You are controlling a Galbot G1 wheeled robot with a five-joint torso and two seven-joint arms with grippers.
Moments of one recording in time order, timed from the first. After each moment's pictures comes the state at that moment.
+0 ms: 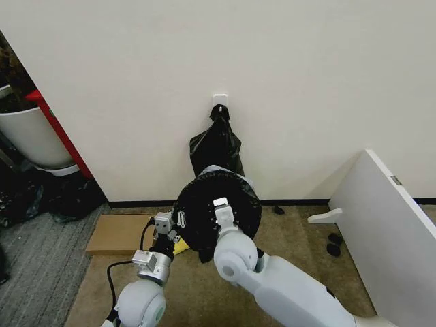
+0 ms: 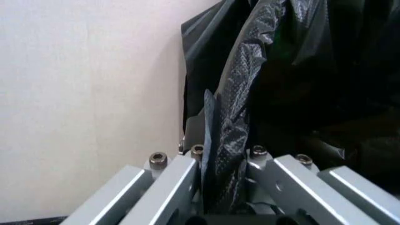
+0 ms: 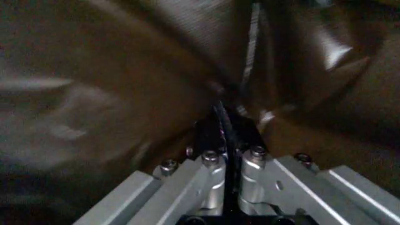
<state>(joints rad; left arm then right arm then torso) 1.39 -1.17 -0.21 -2.01 -0.33 -0.15 -0.21 -0.74 1.26 -0.46 1.92 0.91 -0.70 1.06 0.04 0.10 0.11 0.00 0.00</state>
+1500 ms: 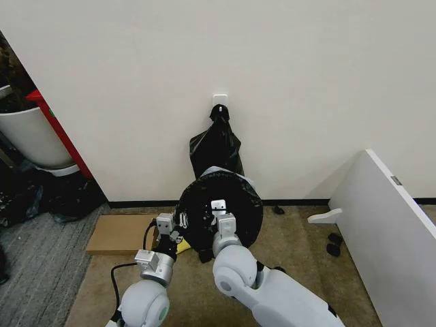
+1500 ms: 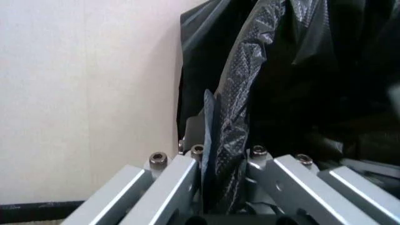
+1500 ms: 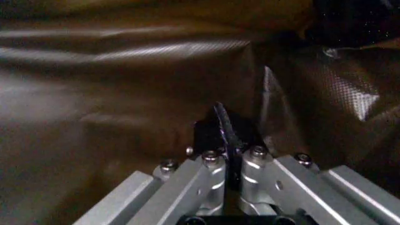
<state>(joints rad) 1.40 -1.19 -0.20 -2.02 -0.37 -0.13 -0.21 -0.81 1.30 -0.39 1.83 0.68 -0.35 0.87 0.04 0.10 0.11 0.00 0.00</state>
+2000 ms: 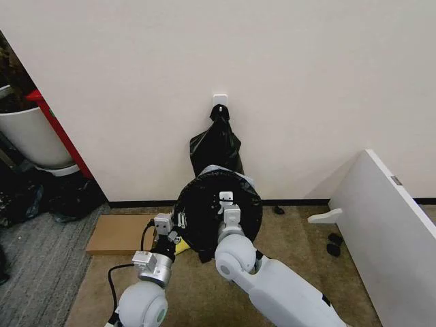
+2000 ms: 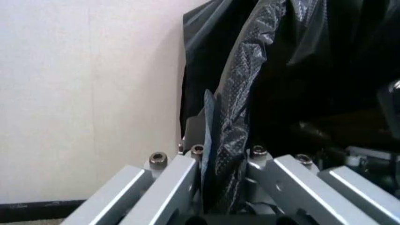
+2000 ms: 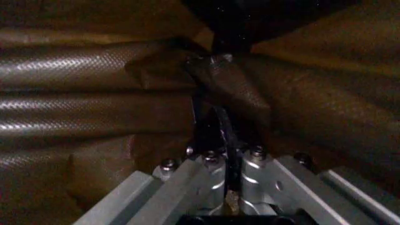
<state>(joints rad) 1.42 -1.19 -0.21 -2.03 -0.36 -0.13 -0.21 -0.81 1.30 -0.34 1.78 0.65 -0.33 0.87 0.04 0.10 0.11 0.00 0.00</state>
